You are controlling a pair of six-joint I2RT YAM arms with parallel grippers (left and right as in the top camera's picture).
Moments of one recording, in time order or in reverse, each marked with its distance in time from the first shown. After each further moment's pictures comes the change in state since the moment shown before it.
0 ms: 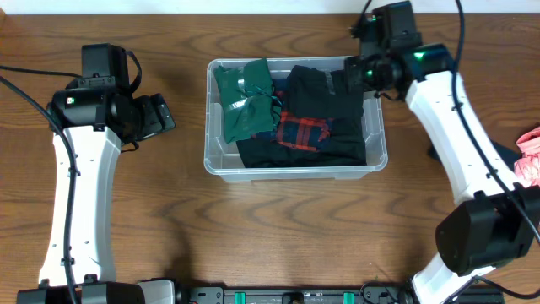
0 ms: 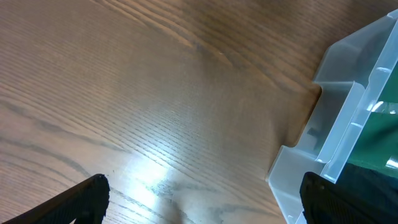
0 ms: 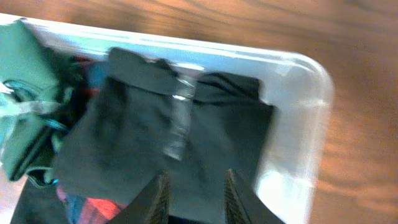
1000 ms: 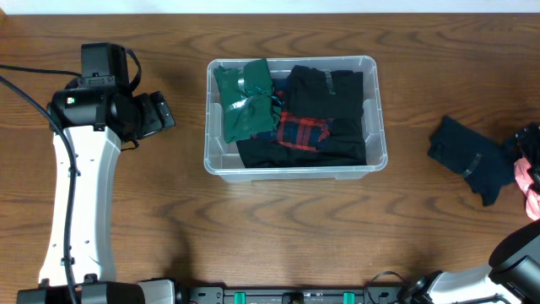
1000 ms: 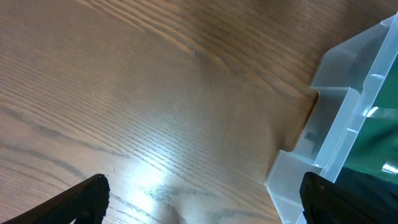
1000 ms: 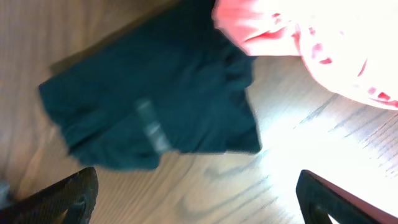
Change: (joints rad) left arm 0.000 0.000 0.000 0.016 0.000 0.000; right arm -0.946 -0.094 -0.286 -0.176 0.025 0.176
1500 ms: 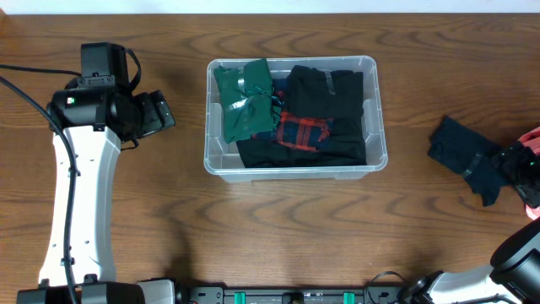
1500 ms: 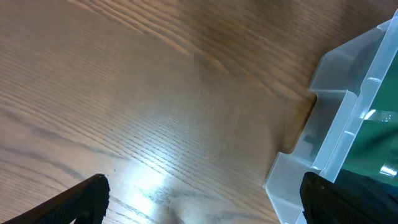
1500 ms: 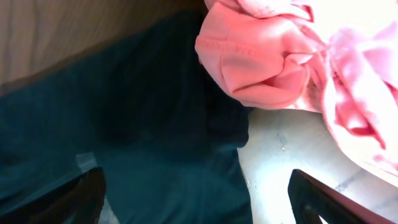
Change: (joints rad) left arm 0.000 0.000 0.000 0.008 0.000 0.000; right arm -0.031 0.000 -0.321 0.463 0.007 -0.088
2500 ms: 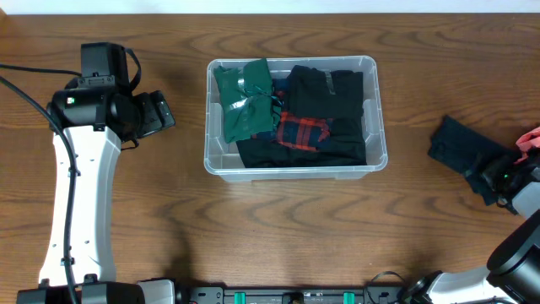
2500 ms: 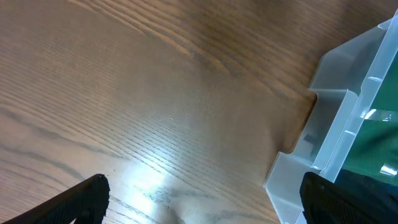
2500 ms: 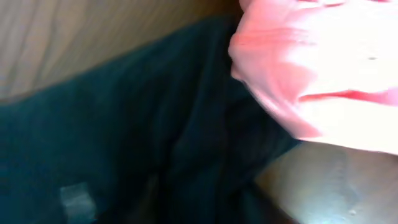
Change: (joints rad) left arm 0.000 0.000 0.000 -0.002 0.000 0.000; right arm 0.036 -0.020 -0.335 0.570 -0.027 0.038
